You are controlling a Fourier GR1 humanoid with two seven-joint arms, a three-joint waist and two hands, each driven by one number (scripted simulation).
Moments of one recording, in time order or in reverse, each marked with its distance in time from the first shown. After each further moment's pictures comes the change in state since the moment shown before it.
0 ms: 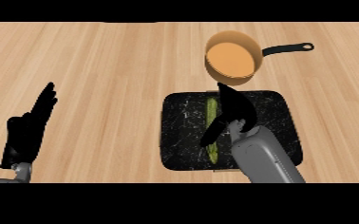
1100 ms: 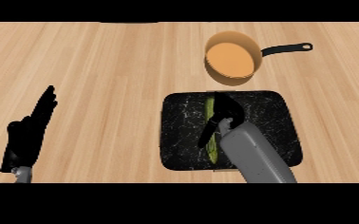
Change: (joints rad) left arm 0.029 -0.058 0.058 -0.011 -0.064 -0.056 -0.004; right arm -0.066 0.011 0.039 0.299 -0.024 -0.074 -0.041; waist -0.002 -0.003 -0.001
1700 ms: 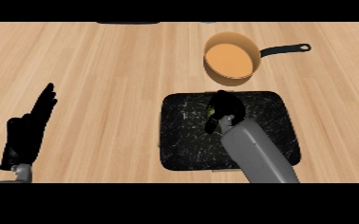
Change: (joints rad) left arm -0.012 -0.037 0.043 -0.019 -0.043 -0.035 0.036; right arm -0.022 -0.011 -0.003 0.022 0.050 0.024 -0.064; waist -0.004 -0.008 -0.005
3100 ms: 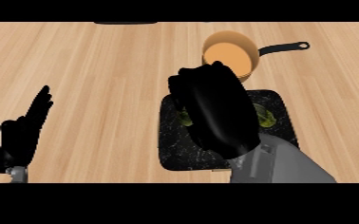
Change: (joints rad) left arm 0.014 -0.014 0.048 0.013 -0.013 -0.042 -0.019; right arm -0.179 -0.143 0.196 -0.713 0.276 0.086 -0.342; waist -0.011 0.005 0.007
